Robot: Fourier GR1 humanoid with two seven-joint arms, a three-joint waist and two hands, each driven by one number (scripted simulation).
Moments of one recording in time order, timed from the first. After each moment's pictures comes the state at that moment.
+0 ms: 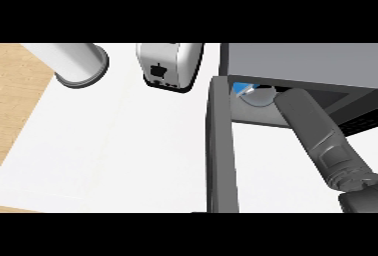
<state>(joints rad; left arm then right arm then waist) 0.31 0.06 0.67 -2.19 0.59 -0.59 0.16 -1.07 -0.21 -0.06 -0.15 0.34 -0.71 -0.63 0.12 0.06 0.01</state>
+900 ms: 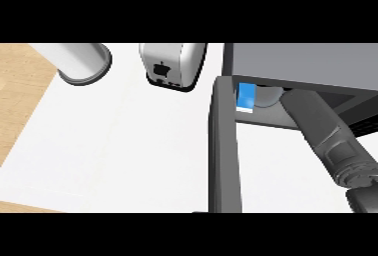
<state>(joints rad) 0.24 0.09 0.63 -2.11 0.49 -0.62 0.14 -1.10 -0.25 -0.03 -0.08 0.39 -0.79 -0.56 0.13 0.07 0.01</state>
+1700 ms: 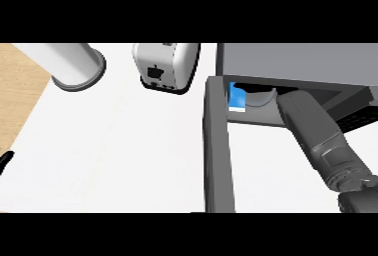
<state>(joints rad) 0.24 0.06 0.50 -2.10 0.46 -0.72 0.12 -1.06 -0.21 -0.18 -0.13 0.23 -0.46 -0.74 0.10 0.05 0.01</state>
